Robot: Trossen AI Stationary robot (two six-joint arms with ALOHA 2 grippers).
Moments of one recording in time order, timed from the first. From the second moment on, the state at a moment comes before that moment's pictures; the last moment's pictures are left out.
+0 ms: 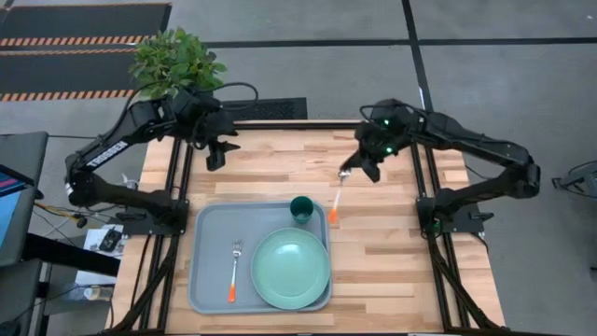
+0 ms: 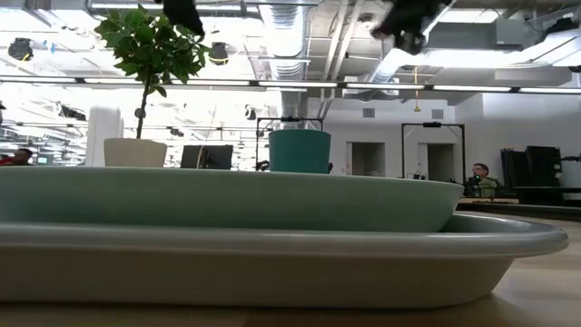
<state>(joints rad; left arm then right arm) 0.49 1.20 1.53 -1.16 0.11 0.32 -0.39 1.22 1.29 -0.80 -0.43 0.17</state>
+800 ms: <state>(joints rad) 0.64 0.89 1.19 -0.86 0.31 -0.24 -0.33 1.88 1.85 -0.48 -0.61 0.11</state>
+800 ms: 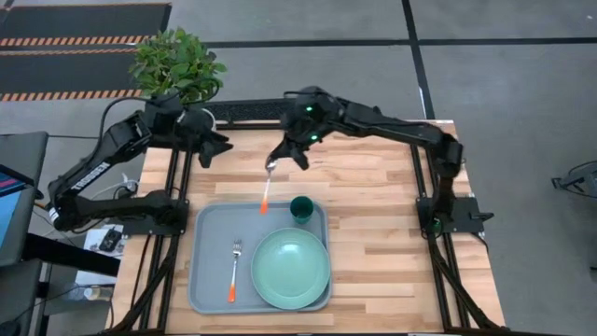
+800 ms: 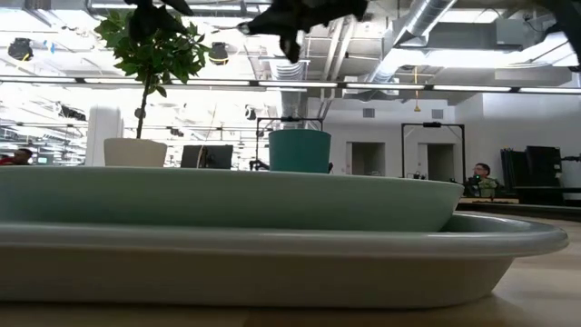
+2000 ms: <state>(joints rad) 0.59 1.15 1.19 -0.74 0.50 -0.32 -0.32 2.04 2.01 -0.50 -0.55 0.10</state>
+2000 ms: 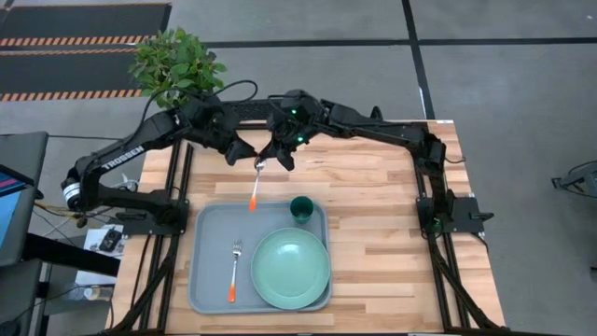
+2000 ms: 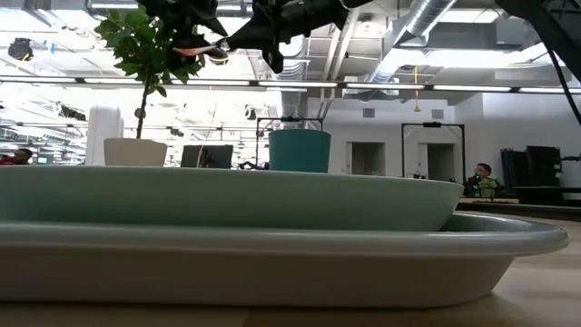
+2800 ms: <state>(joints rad) 0.52 1.15 1.19 -0.73 0.44 -0.32 -0.32 2.04 2.01 -0.48 -0.55 0.10</state>
